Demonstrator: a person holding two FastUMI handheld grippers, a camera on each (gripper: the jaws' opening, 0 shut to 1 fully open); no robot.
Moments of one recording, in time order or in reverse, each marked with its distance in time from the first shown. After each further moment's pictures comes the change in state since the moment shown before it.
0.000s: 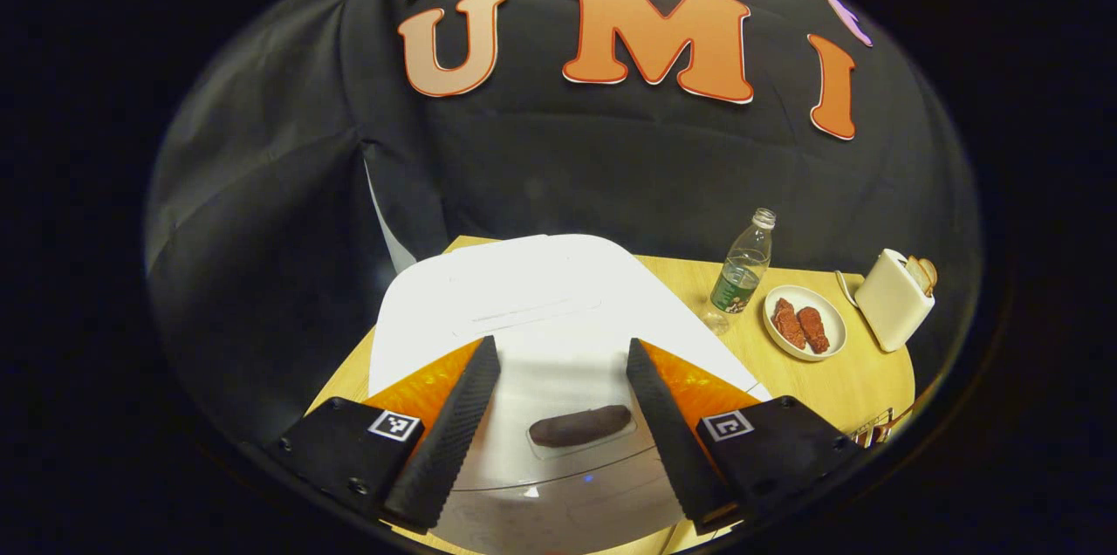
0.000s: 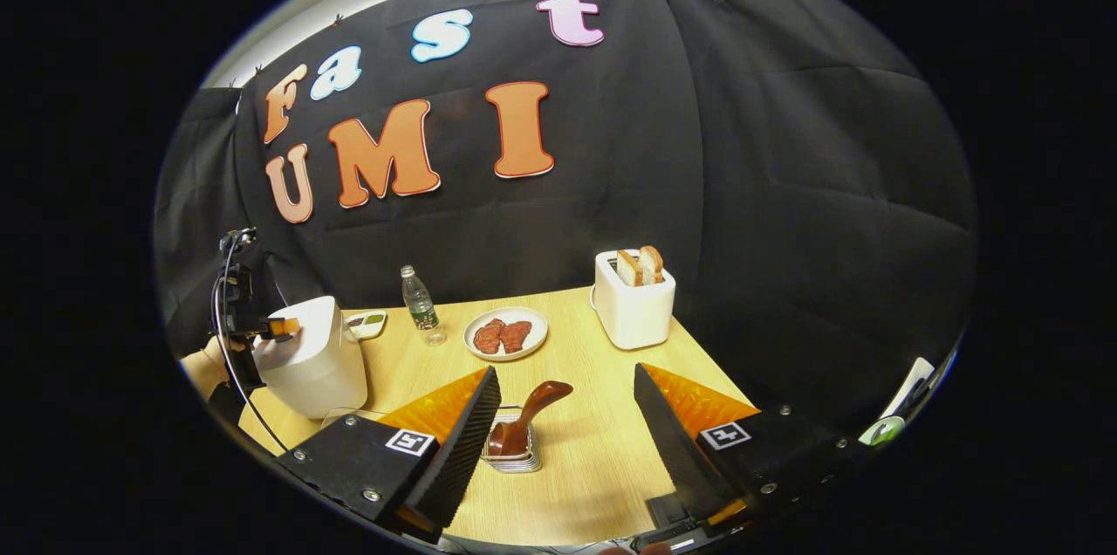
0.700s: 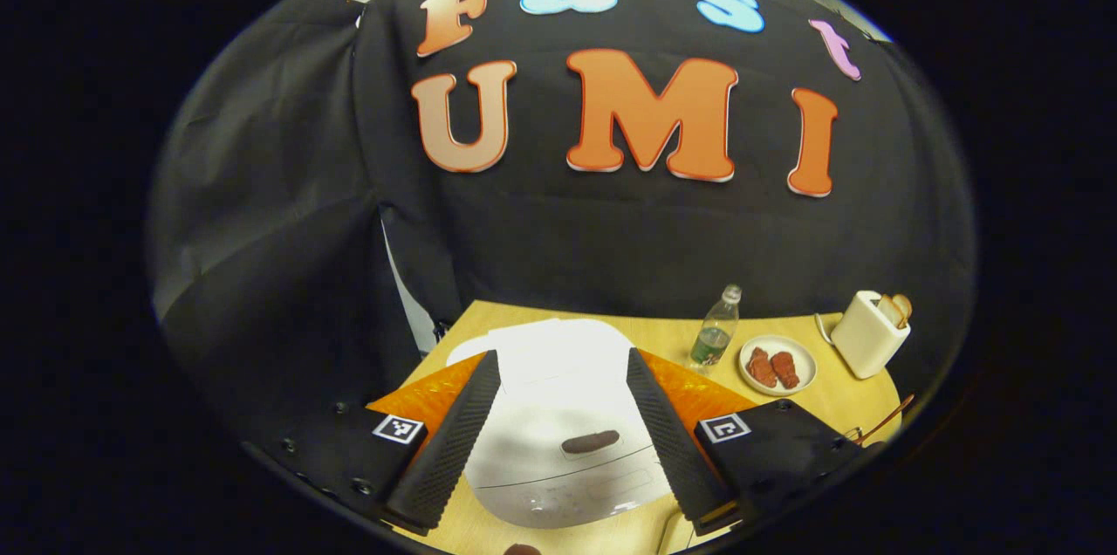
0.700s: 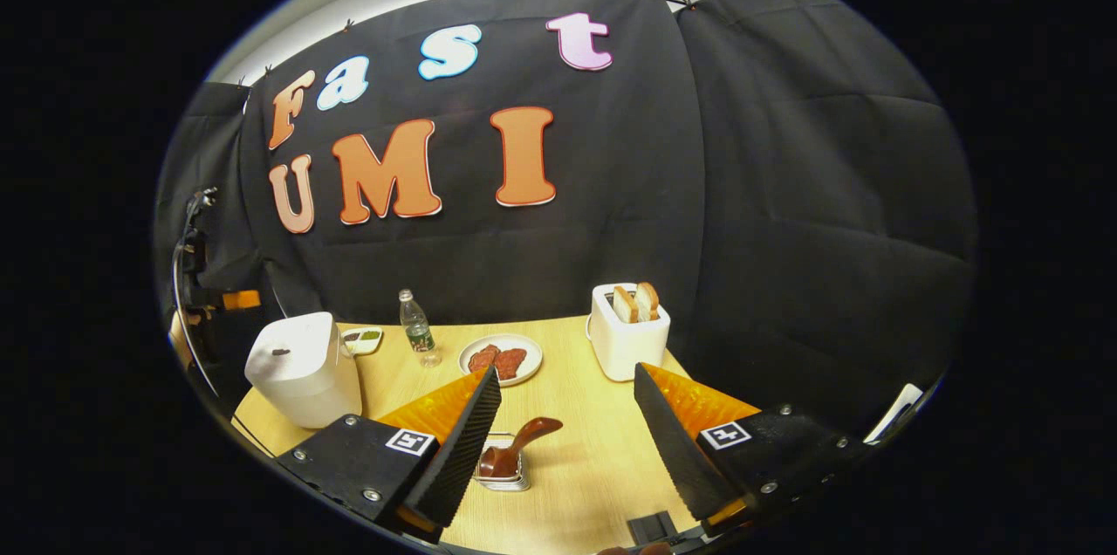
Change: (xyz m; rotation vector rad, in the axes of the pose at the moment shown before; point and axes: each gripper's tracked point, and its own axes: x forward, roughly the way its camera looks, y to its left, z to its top) left arm -0.122 0.021 0.122 0.009 -0.266 -0.014; right arm -0.001 -0.009 0.065 -0.051 -0.109 -0.009
